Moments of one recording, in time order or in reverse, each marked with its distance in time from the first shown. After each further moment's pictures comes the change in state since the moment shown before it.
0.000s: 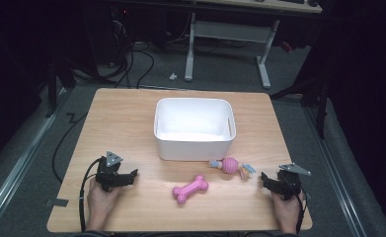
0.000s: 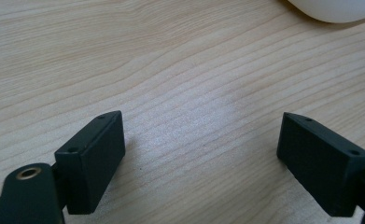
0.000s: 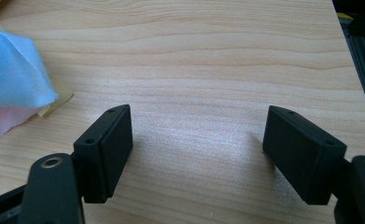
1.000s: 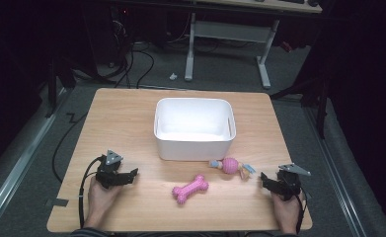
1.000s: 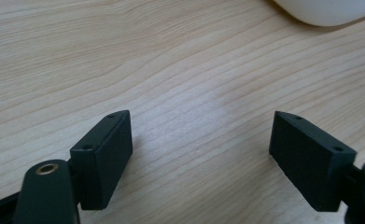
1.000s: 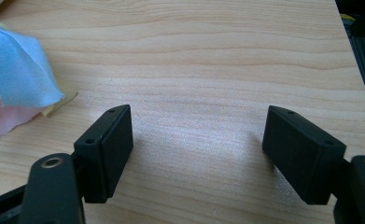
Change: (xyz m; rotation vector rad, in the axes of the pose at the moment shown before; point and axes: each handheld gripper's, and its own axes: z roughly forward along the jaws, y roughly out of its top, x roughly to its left) left arm -0.001 0.006 -0.002 0.009 -0.045 0.014; right arm 0.001 0.000 -0.001 0.002 0.003 -0.005
